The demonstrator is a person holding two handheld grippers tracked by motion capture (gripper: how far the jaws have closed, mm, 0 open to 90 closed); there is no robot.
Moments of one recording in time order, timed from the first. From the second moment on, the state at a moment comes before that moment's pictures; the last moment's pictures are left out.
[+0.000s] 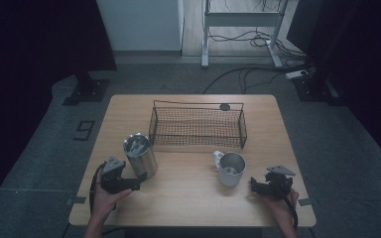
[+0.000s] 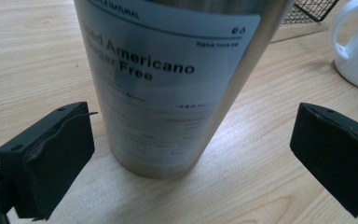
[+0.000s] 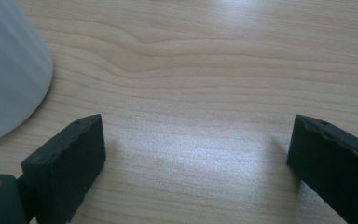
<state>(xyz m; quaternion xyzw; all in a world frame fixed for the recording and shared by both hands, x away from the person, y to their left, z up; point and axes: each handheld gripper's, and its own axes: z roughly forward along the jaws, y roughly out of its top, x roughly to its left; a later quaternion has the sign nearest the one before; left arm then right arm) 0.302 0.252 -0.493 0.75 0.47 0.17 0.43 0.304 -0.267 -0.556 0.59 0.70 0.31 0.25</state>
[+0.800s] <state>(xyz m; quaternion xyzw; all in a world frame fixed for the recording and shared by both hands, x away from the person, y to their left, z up) 0.319 0.250 -0.489 0.74 0.47 0.20 0.44 0.303 -0.267 -0.556 0.59 0.70 0.31 0.25</state>
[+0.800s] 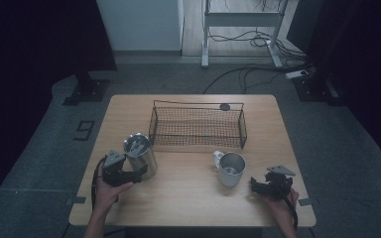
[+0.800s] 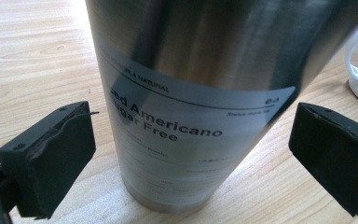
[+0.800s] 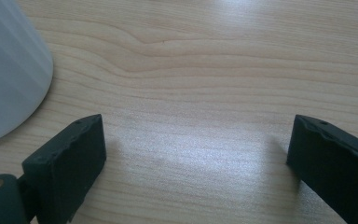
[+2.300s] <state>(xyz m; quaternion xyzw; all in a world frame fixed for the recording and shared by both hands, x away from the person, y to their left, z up) 0.353 0.233 -0.491 0.73 0.45 0.22 0.46 0.304 -0.268 -0.556 0.60 0.70 0.31 0.25</state>
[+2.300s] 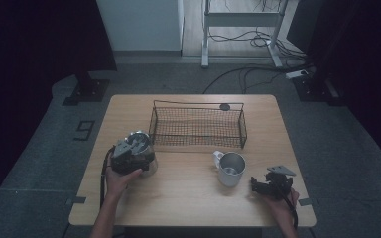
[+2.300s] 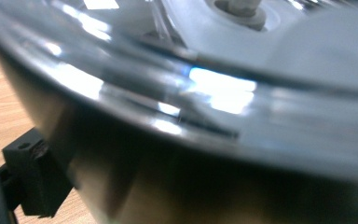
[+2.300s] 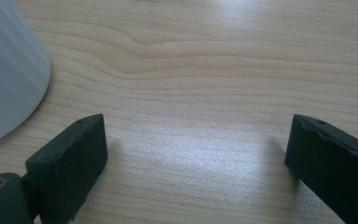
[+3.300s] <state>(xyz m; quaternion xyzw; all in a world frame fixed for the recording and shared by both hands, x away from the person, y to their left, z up) 0.338 0.238 -0.468 0.72 0.44 0.24 0.48 0.304 -0.268 -0.556 0.60 0.70 0.31 0.25</state>
